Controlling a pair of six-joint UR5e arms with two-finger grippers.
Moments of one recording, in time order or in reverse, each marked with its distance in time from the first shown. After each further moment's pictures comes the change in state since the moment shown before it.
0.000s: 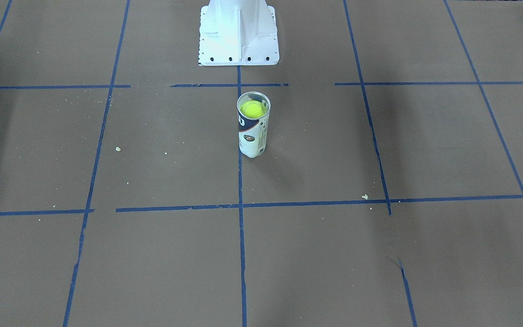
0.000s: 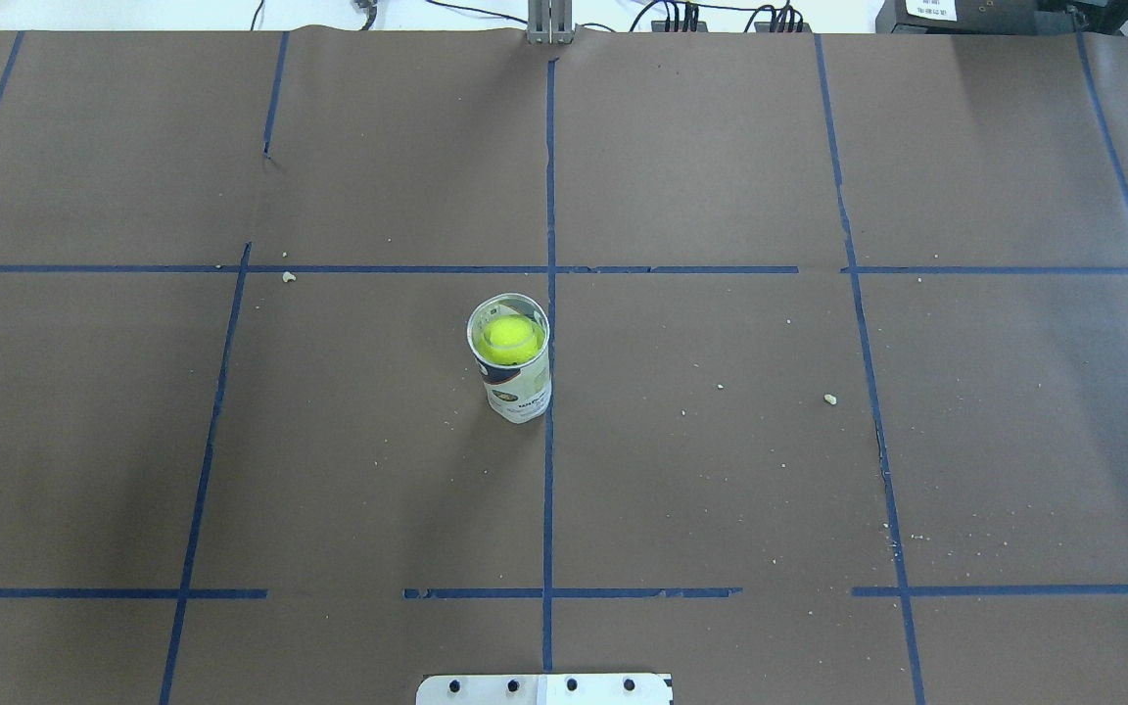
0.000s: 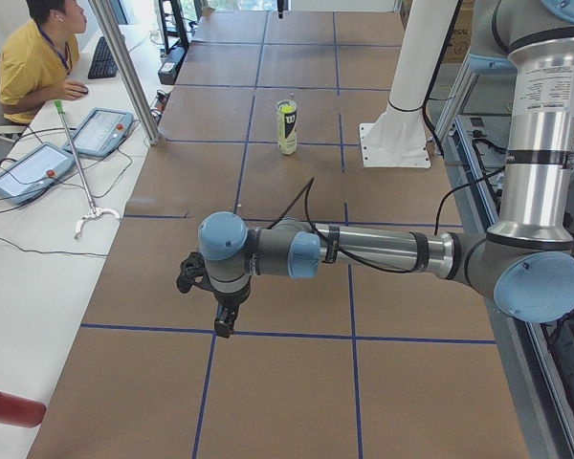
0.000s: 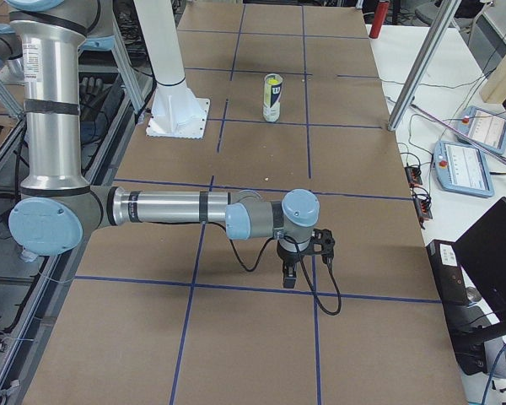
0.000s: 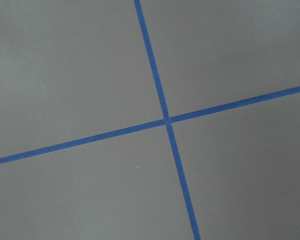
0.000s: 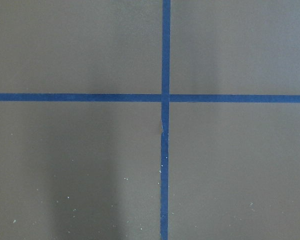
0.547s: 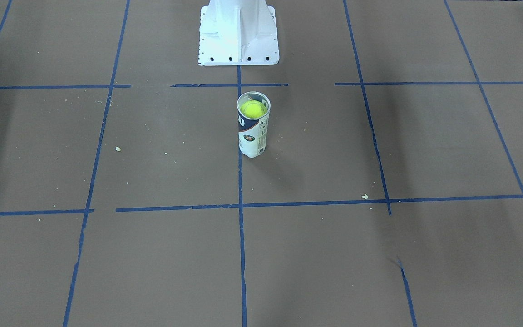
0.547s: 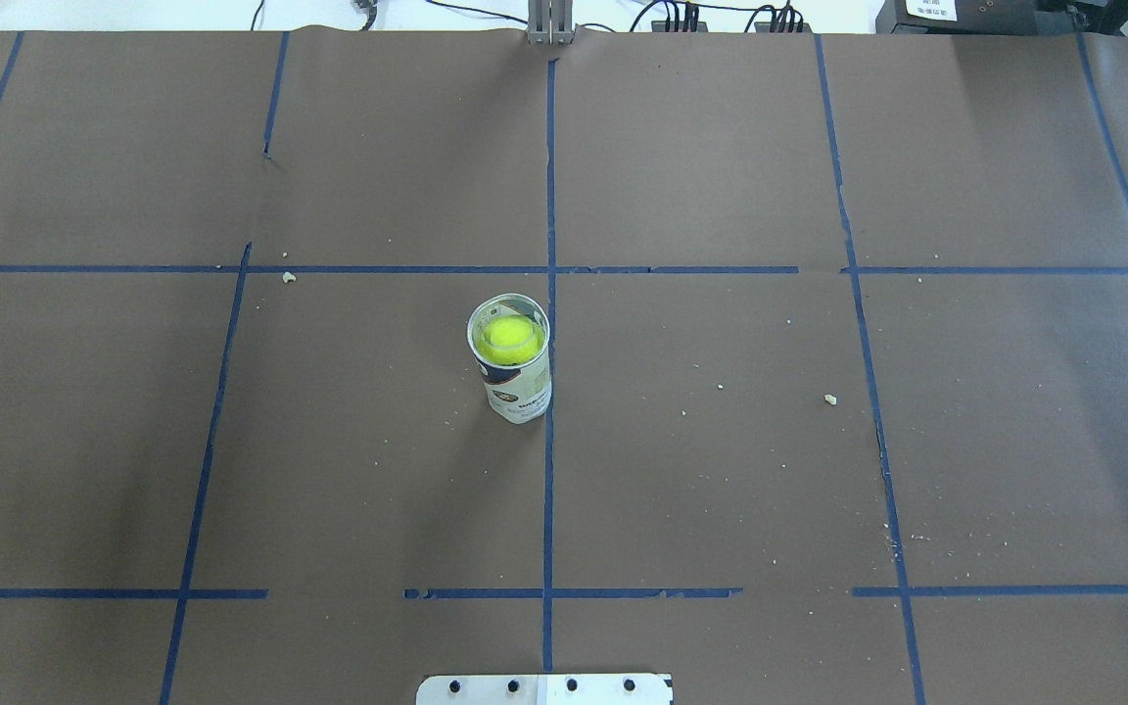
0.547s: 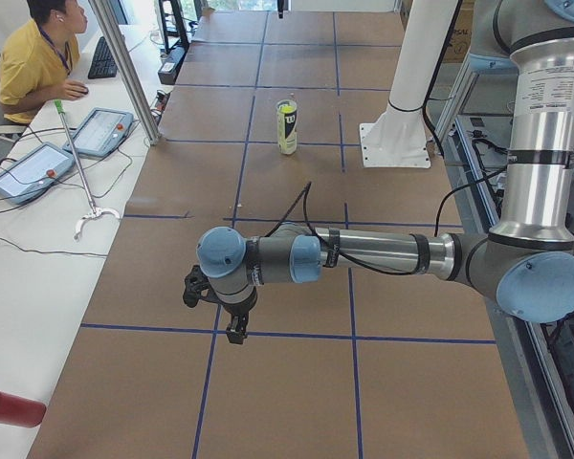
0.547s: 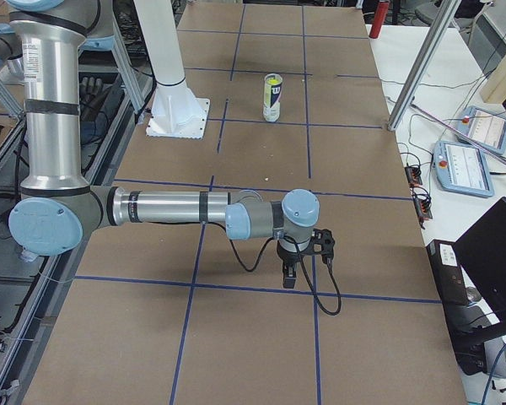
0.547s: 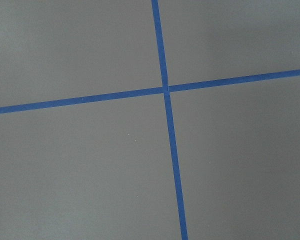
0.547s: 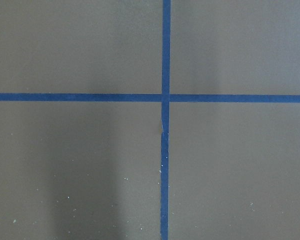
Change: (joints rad) left arm -0.006 0.001 0.017 0.070 -0.044 -0.027; right arm 0.000 0.000 0.000 0.000 0.000 0.000
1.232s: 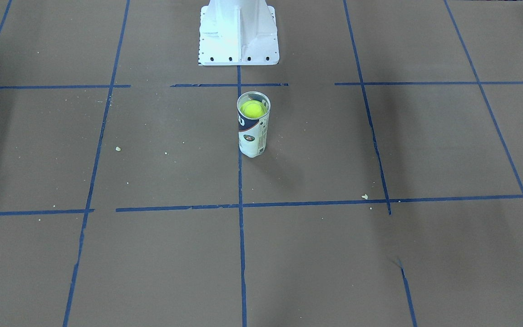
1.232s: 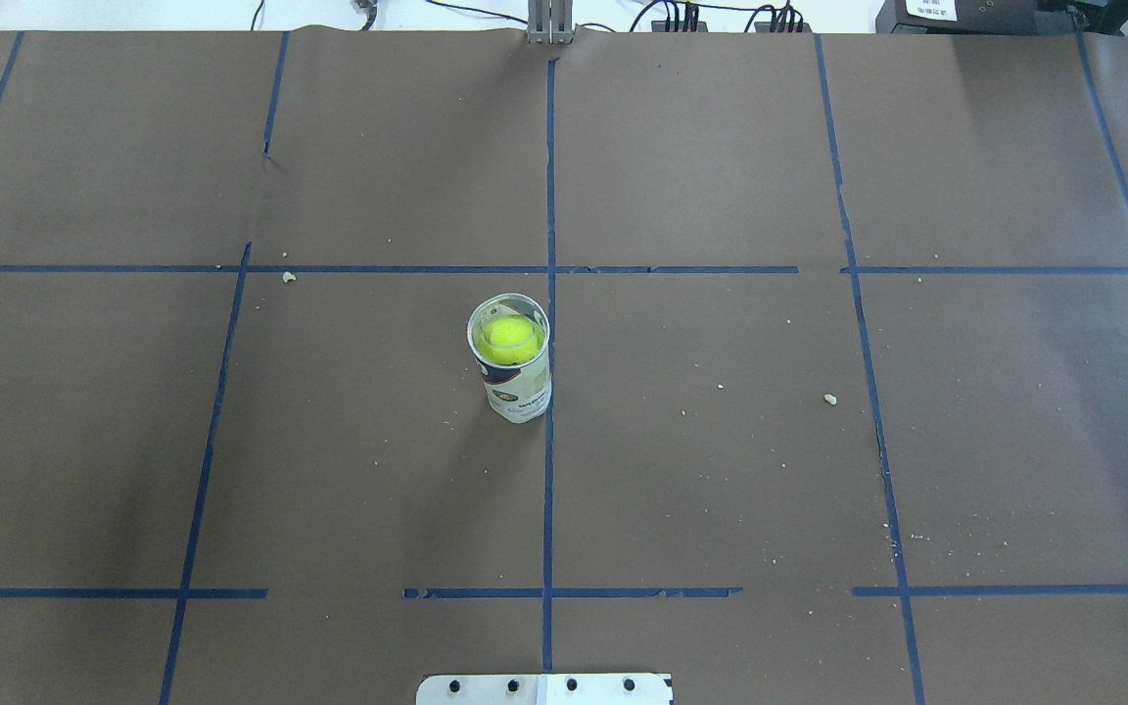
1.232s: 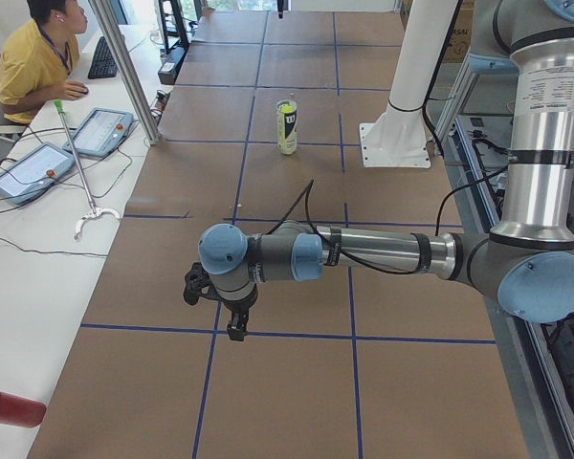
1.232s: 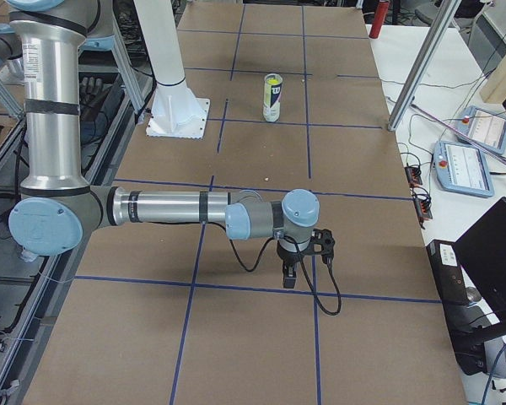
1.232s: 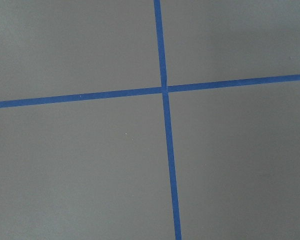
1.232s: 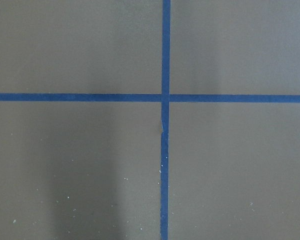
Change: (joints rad) left arm 0.000 0.005 -0.017 -0.005 -0.002 -0.010; right arm 0.000 0.000 0.000 0.000 0.000 0.000
